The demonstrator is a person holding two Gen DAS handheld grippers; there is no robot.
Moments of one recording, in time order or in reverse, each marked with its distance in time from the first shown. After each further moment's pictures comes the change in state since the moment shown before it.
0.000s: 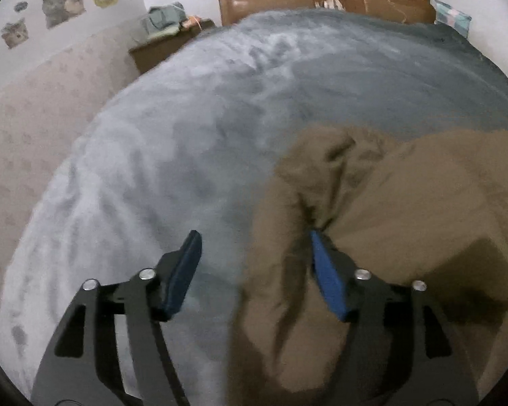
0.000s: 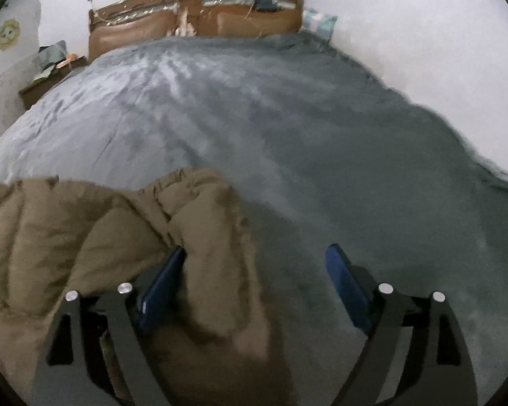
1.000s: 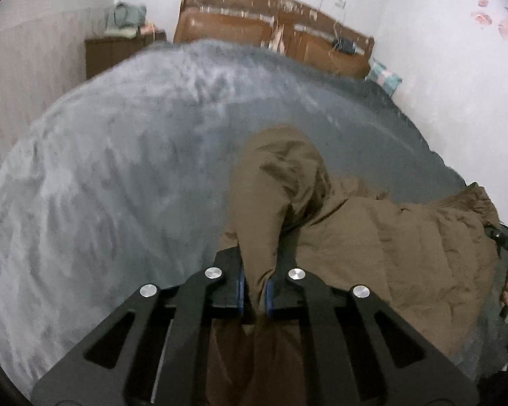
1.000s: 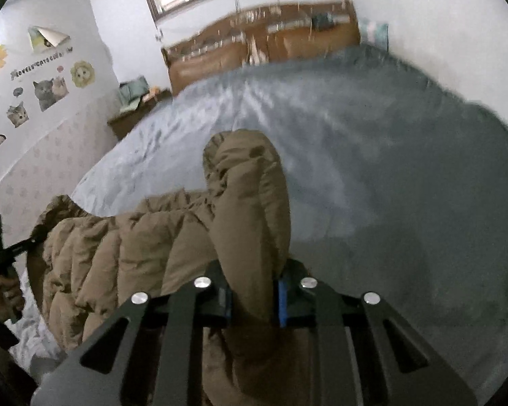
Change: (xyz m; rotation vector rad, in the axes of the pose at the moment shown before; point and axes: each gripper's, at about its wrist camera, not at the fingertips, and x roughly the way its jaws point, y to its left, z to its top) left arm -0.118 0.063 -0.042 -0.136 -0.113 -0.458; right arm -0.099 -0.046 -0.030 0.038 -0.082 0.464
